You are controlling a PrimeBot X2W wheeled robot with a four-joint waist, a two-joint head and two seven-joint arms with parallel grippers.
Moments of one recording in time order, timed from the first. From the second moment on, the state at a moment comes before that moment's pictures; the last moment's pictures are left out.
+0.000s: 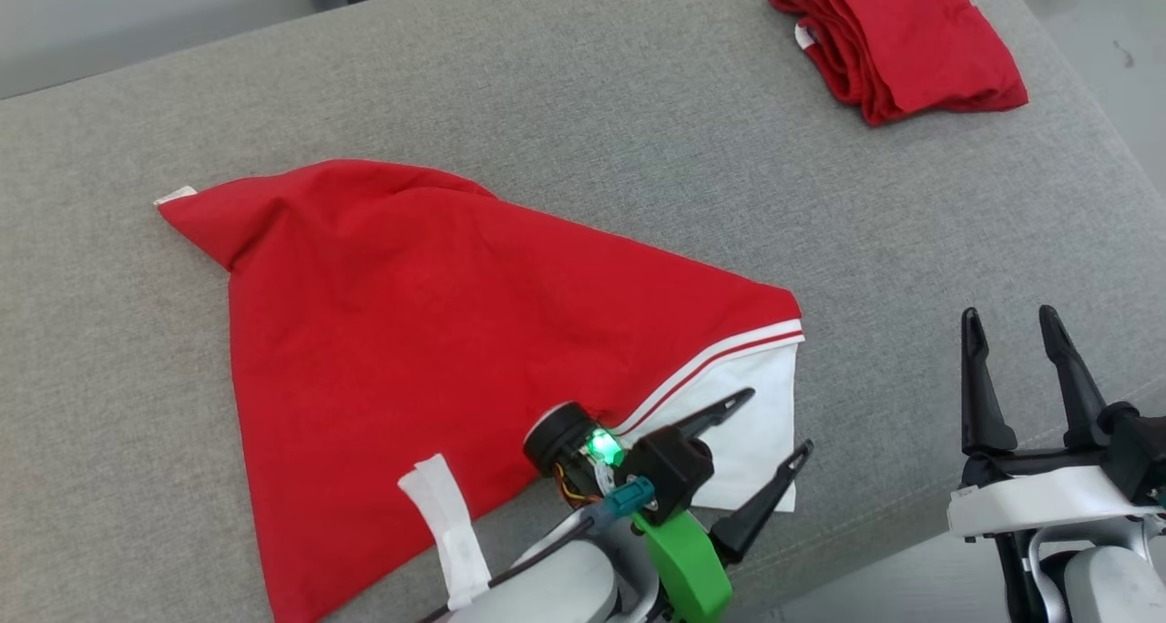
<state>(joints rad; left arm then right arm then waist) -0.51 0.05 -1.08 0.38 -0.50 -0.04 -0.17 -0.02 -0.08 -0.10 0.04 0.15 0.13 -0.26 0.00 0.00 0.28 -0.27</state>
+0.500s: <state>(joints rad) -0.35 0.22 -0.75 0.24 -0.47 0.24 -0.26 0.02 -0.14 -0.13 -0.01 0.10 0.13 -0.26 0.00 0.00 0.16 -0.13</state>
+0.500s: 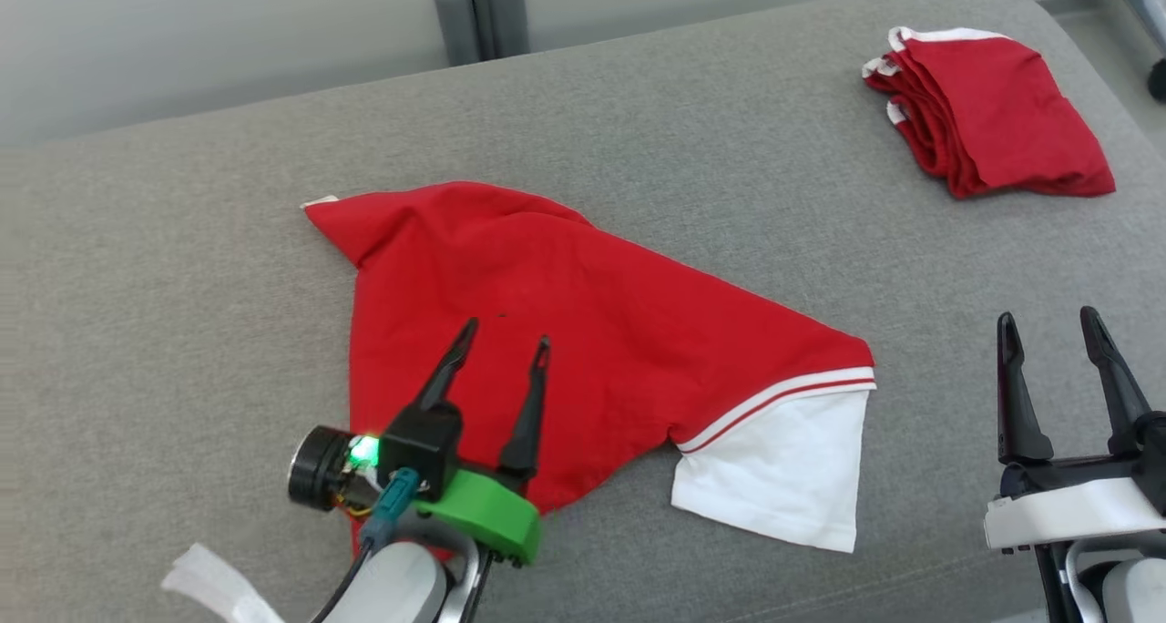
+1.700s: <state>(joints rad) 0.19 0.08 -0.06 0.08 -0.17 -0.11 -0.26 0.10 -0.08 -0.11 0.11 0.10 0.13 -0.26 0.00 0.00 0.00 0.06</state>
